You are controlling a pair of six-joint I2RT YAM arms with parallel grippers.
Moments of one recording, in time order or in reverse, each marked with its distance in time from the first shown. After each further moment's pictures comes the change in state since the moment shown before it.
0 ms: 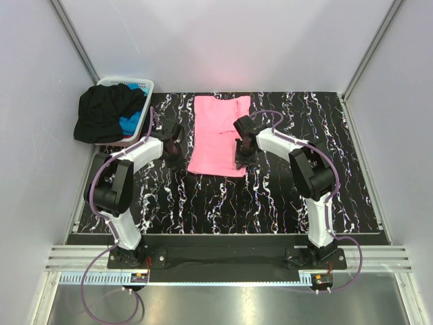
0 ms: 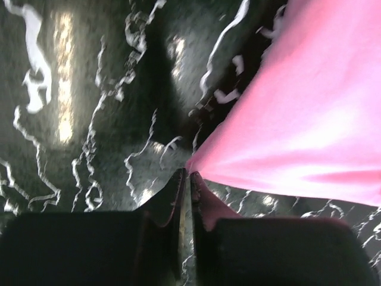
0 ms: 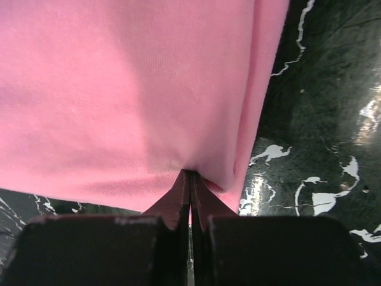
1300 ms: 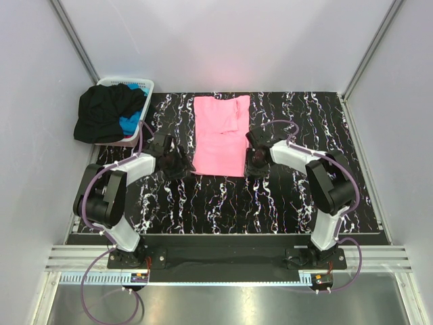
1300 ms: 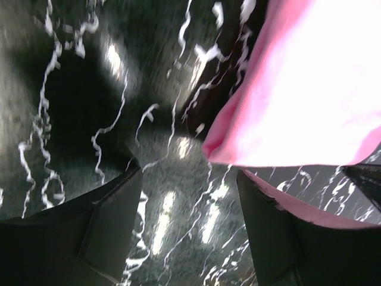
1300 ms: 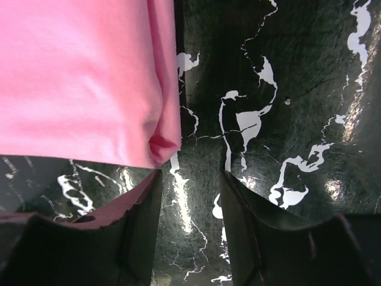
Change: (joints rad) left arm 0.031 -0.139 -0.278 0.287 0.196 -0.085; right arm -0.014 -0.225 -0.305 0.064 0.067 -0.006
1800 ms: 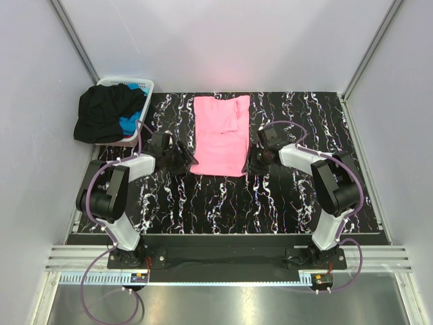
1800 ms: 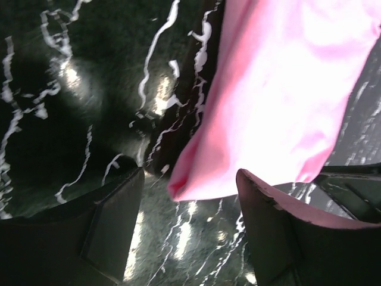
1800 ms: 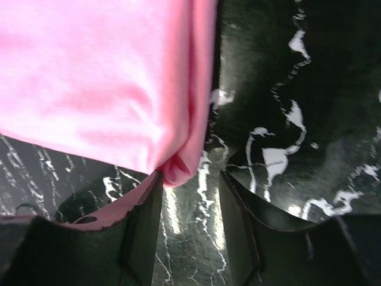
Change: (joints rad) left arm 0.032 0.046 -0.031 0.217 0.081 -0.066; right arm -0.087 -0.056 -0.127 0.251 -0.202 0.001
